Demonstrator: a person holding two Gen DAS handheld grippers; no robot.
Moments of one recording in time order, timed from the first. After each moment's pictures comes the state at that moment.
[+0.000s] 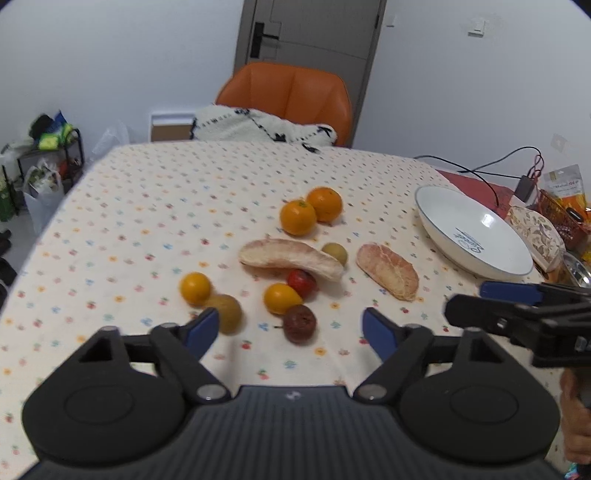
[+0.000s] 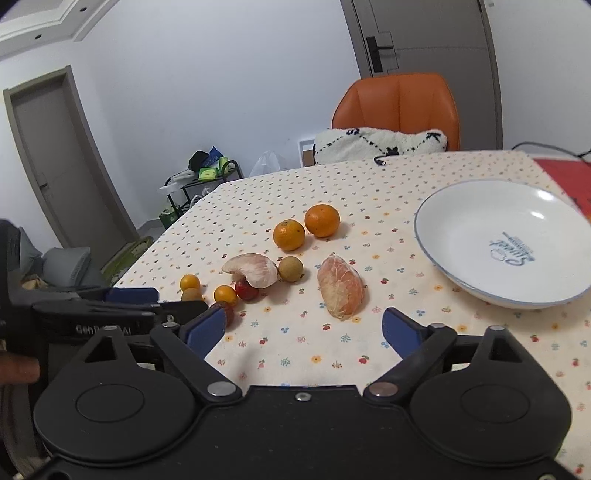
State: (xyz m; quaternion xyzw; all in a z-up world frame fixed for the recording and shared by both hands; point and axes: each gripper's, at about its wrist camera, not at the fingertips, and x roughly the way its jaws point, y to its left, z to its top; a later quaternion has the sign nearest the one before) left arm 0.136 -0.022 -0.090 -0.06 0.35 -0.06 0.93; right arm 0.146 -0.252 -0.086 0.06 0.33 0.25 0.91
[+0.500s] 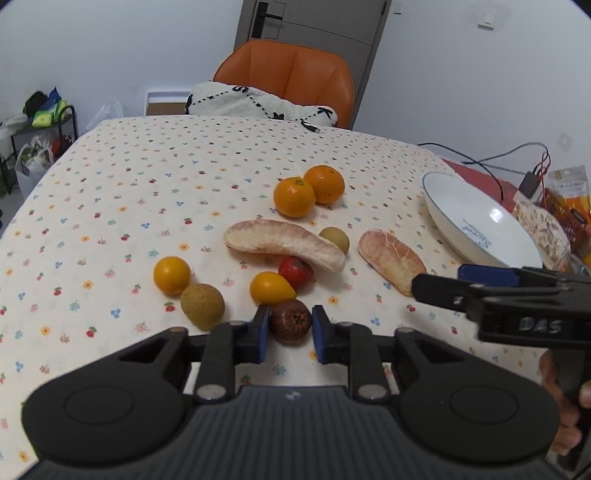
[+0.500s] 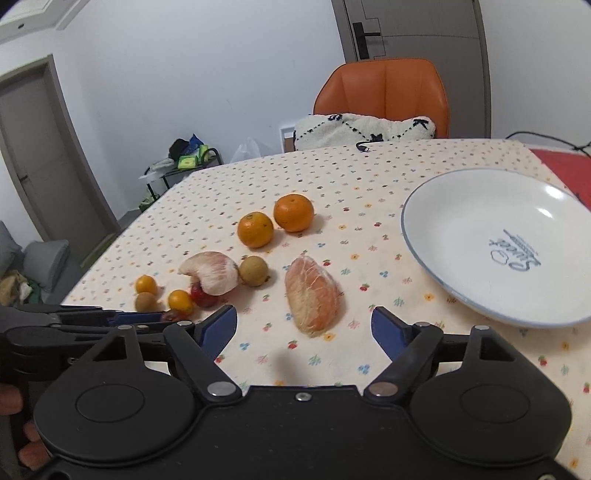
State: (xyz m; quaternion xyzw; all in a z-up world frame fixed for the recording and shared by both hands) left arm 0.158 -0.023 -0.108 -0.08 0.37 -0.07 0.92; right arm 0.184 -0.239 -0.107 0.02 0.35 0.22 0.91
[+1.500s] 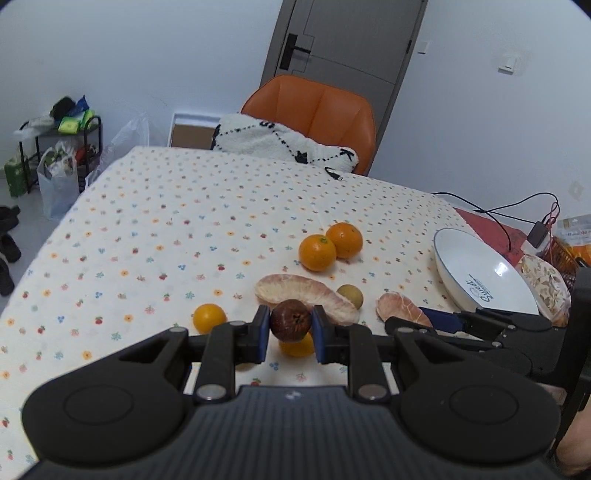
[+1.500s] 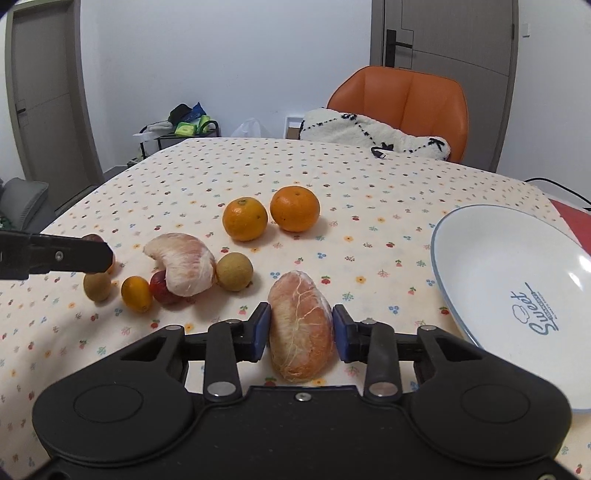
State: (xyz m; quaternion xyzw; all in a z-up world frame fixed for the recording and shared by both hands) left arm 0.149 -0.008 -0.072 -0.10 0.32 -0.03 0.94; right arm 0.206 -0.209 -0.124 -0.08 0.33 0.22 0.91
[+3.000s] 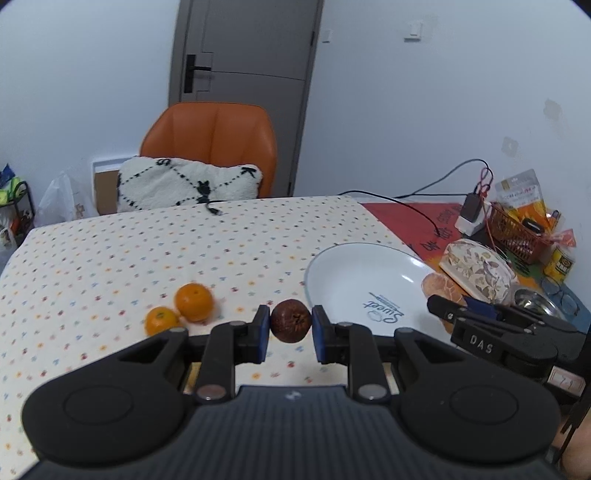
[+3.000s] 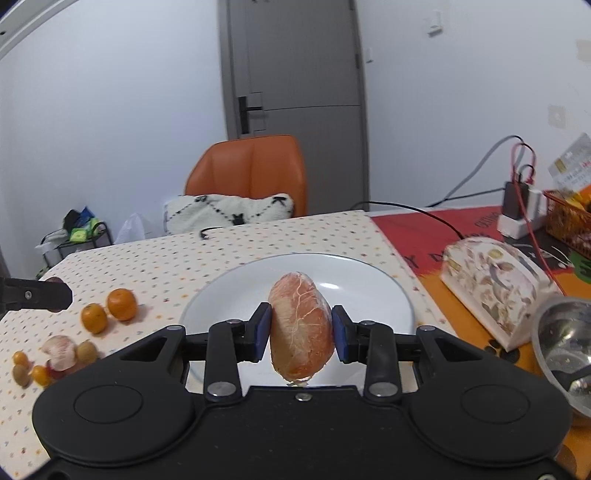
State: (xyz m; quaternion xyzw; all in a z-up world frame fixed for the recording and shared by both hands) left arm 0.197 -0.135 -0.031 -0.02 0.30 -0.13 0.94; right arm 0.189 -0.355 -0.088 0.04 0.24 0.03 0.97
